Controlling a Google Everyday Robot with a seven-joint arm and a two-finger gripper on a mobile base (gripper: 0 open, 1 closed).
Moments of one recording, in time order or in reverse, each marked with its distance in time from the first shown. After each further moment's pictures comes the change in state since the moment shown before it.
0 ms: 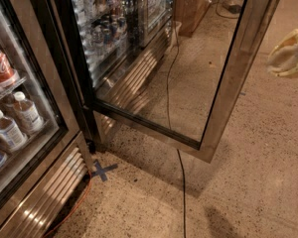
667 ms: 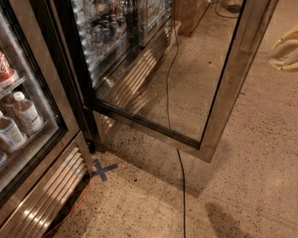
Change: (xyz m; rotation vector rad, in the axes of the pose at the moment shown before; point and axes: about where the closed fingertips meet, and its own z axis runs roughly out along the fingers) arm 0.006 -0.015 0.001 0.048 -0.083 -0.019
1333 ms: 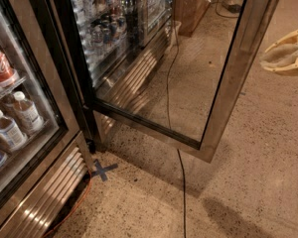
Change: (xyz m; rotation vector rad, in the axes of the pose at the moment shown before) arm 0.004 -0.001 0.027 -0.011 -0.219 0.115
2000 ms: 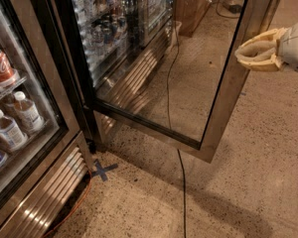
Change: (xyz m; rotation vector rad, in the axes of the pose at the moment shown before) arm -0.023 -0.016 0.042 0.018 -0.303 0.042
